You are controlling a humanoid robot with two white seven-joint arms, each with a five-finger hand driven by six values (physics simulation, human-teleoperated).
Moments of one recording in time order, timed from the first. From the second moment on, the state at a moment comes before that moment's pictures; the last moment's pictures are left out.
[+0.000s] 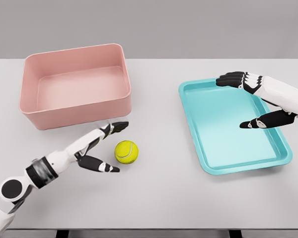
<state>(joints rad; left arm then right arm) -0.08 0.65 -0.55 -1.70 0.29 -0.26 -0.28 -0.19 -0.85 0.10 -1.75 -0.18 -0.61 0.61</state>
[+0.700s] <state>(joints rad) -0.10 0.57 -0.55 -1.65 0.13 -0.26 -0.28 -0.19 -0.86 0.11 -1.75 -0.18 -0.61 0.61</state>
